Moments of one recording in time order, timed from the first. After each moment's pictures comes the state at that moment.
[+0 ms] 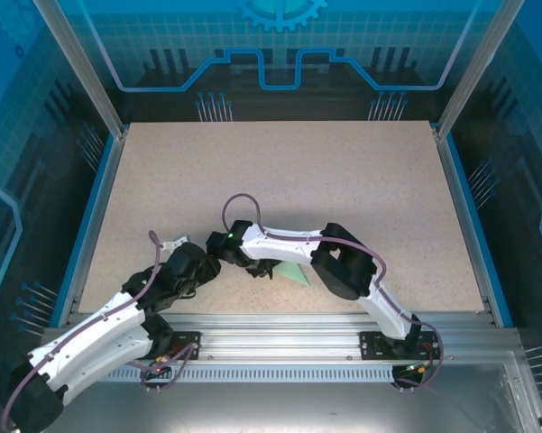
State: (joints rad) left arm -0.63 0.70 0.40 -0.61 -0.22 -1.06; right arm 1.12 2.25 1.78 -1.29 0.44 0.60
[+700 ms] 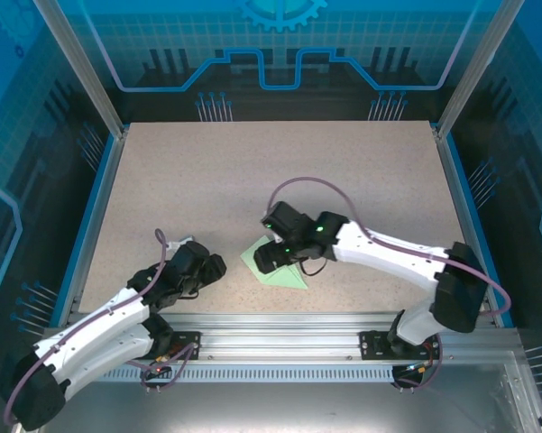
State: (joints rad) left arm -0.63 0.77 0.41 -0.58 -0.15 -1.05; right arm 0.96 1.49 1.17 -0.76 -0.03 0.52
